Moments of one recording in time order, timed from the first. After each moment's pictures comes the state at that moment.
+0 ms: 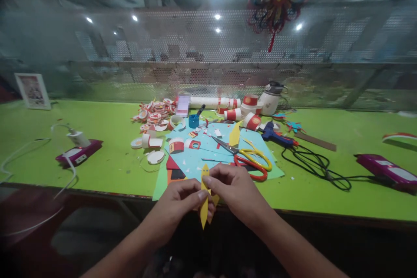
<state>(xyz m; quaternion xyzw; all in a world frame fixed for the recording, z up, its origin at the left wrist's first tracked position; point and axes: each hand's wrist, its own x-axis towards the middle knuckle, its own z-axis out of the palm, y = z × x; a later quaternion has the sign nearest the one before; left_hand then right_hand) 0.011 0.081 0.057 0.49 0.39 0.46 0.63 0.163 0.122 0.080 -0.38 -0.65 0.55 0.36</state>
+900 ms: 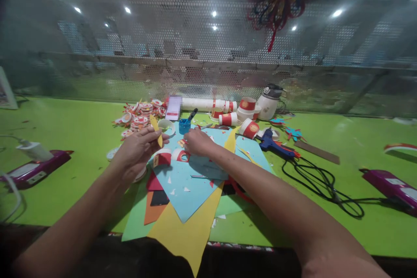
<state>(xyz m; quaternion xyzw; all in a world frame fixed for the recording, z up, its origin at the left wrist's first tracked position) -0.064 0.223 0.086 0.36 0.44 0.67 0.48 0.089 0.321 0.065 -0.37 -0.92 0.02 0.10</state>
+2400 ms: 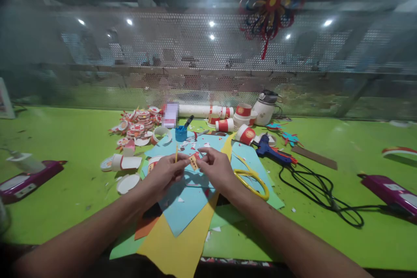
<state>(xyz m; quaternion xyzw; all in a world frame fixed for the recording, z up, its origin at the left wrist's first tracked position) -0.004 0.222 0.054 0.45 0.47 0.52 0.55 0.154 0.254 0.048 -0.42 -0.80 0.21 0.37</state>
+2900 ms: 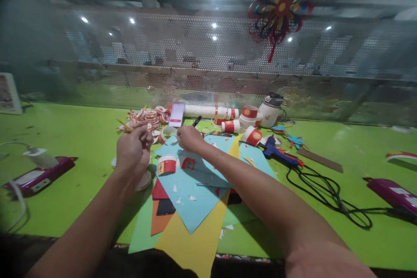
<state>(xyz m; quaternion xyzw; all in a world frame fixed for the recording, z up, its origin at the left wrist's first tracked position) -0.082 0.250 0.094 0.25 0.34 0.84 0.33 0.044 0.338 0.079 -0.42 -0.90 0.01 0.13</state>
